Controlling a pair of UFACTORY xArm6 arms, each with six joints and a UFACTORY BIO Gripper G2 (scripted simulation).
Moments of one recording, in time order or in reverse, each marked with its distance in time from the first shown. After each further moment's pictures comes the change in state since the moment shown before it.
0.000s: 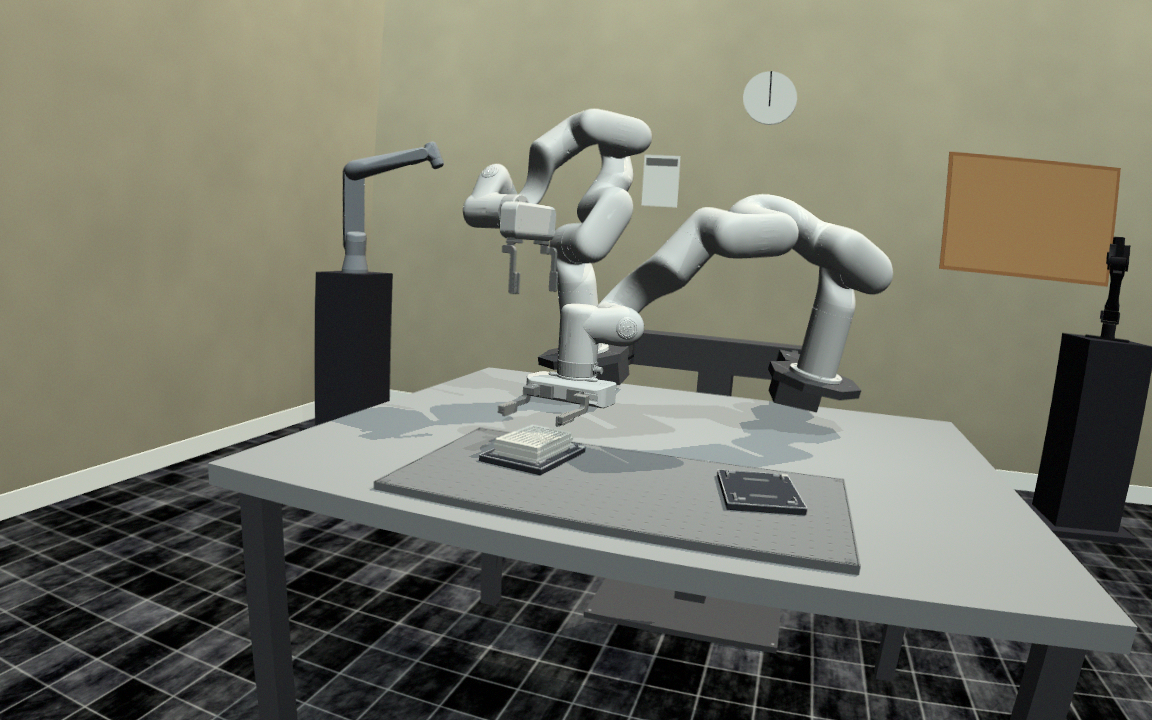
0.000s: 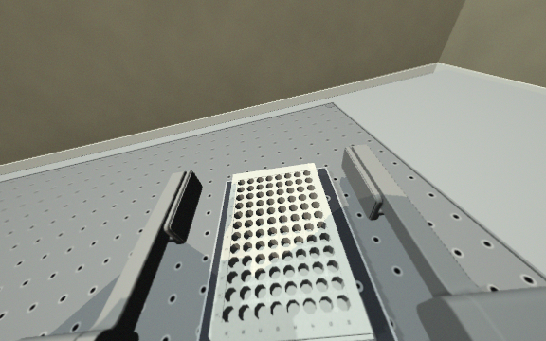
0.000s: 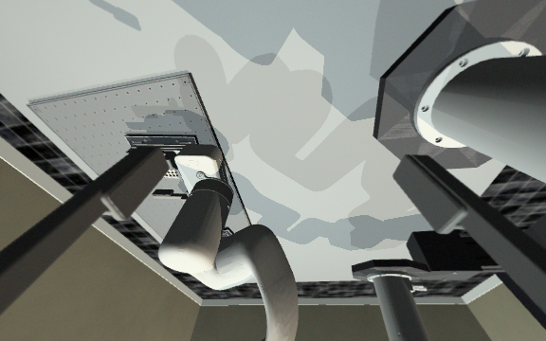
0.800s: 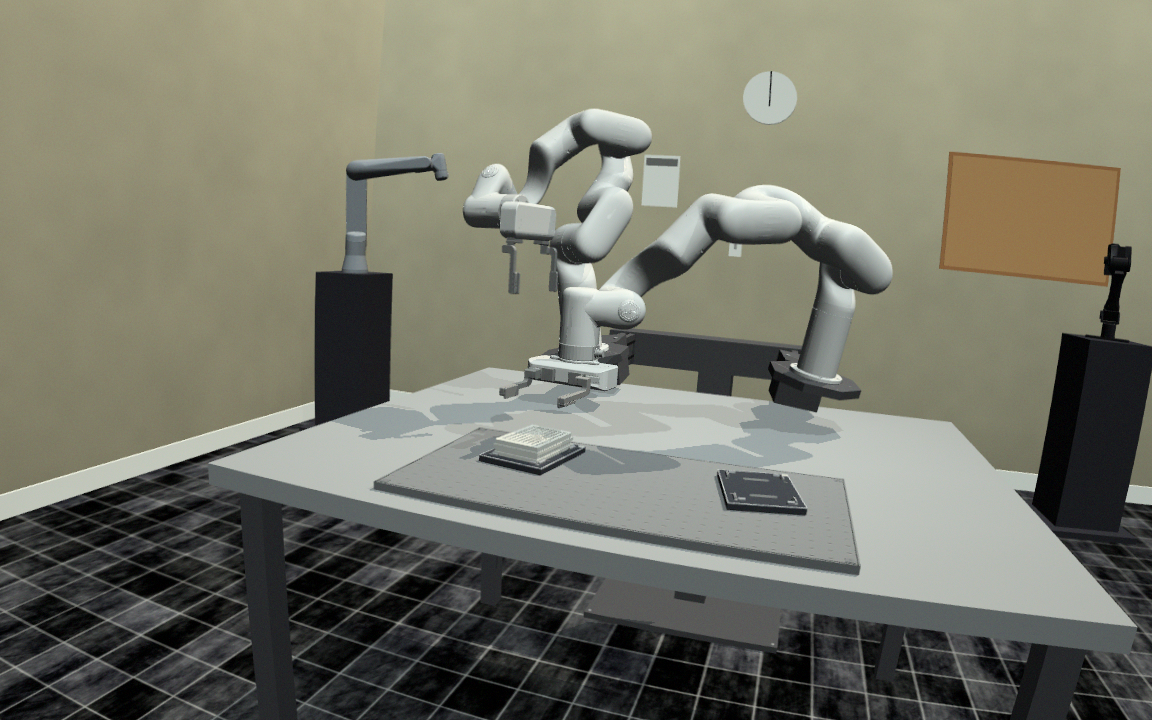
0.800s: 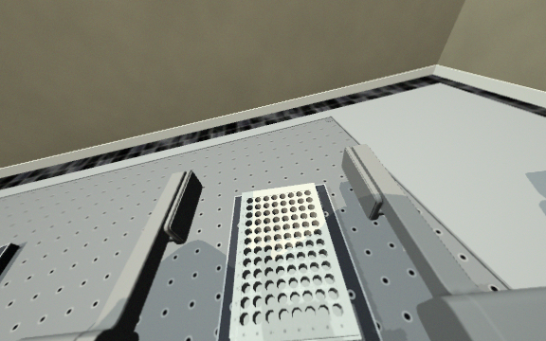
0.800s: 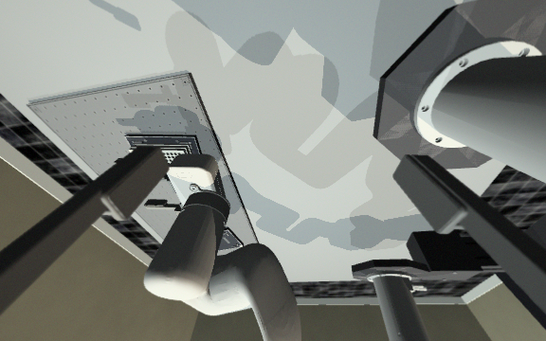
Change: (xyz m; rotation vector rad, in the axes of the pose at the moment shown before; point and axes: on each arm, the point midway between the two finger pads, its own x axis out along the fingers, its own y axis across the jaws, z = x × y) left arm -0.001 0.001 0.031 0.001 0.002 0.000; right arm 0.000 0.000 0.000 0.000 0.000 0.000
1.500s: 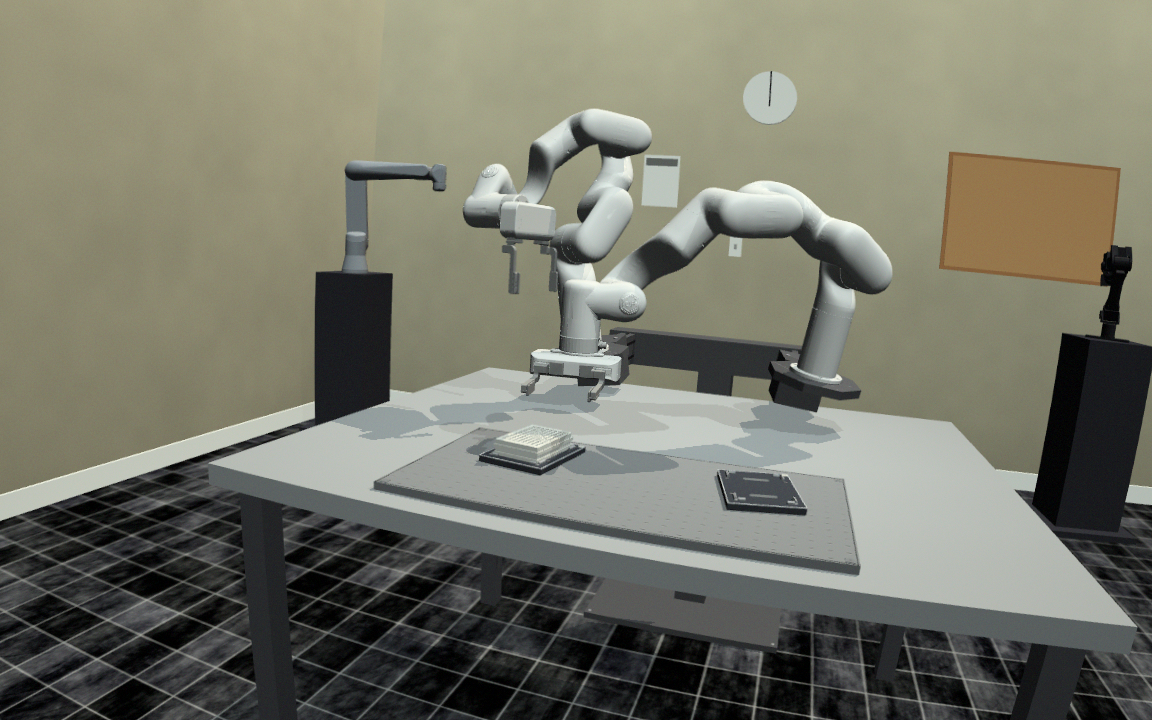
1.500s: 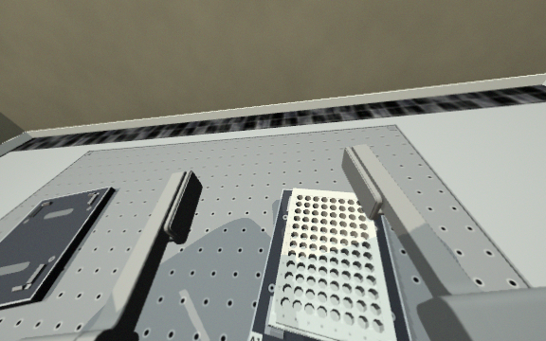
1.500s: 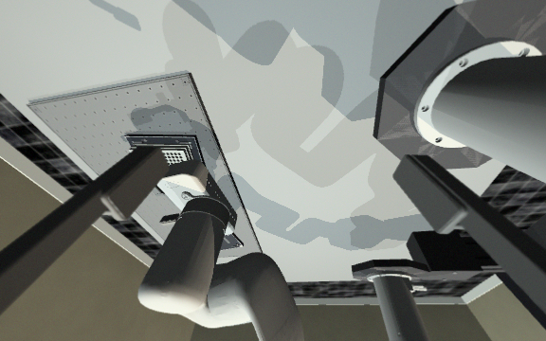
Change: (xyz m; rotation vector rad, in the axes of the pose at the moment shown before) left arm -0.009 0.039 0.013 -0.005 0.004 0.279; right arm 0.000 0.000 0.000 0.000 0.000 0.000
